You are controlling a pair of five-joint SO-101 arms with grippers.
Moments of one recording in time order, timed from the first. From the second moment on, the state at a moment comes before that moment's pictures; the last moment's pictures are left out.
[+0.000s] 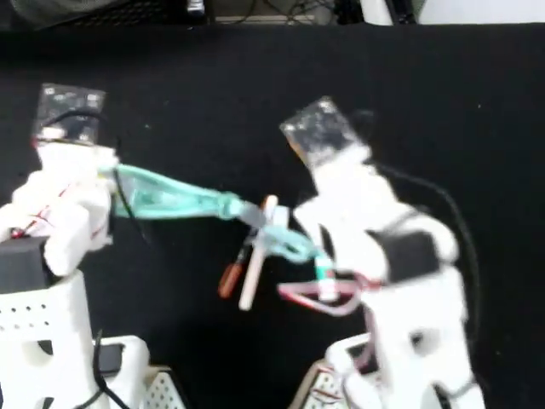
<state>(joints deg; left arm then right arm) -14.5 -46.8 22.6 81.9 -14.4 -14.9 -44.7 32.5 77.1 17.0</state>
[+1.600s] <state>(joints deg) -21.4 -47.1 35.5 79.3 -14.7 -22.7 9.3 29.8 48.7 6.6</state>
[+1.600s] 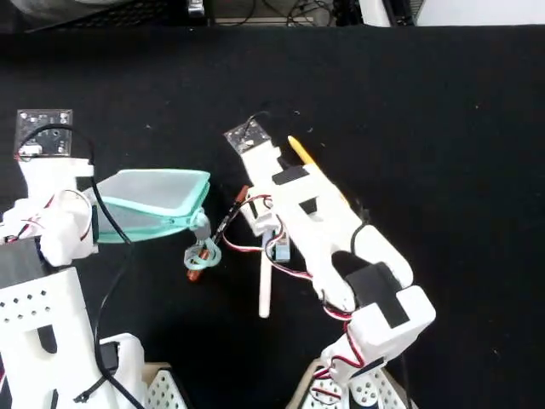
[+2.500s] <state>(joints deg) -20.7 -47.1 36.2 78.8 -11.0 -23.4 -6.0 43.4 39.9 15.4</state>
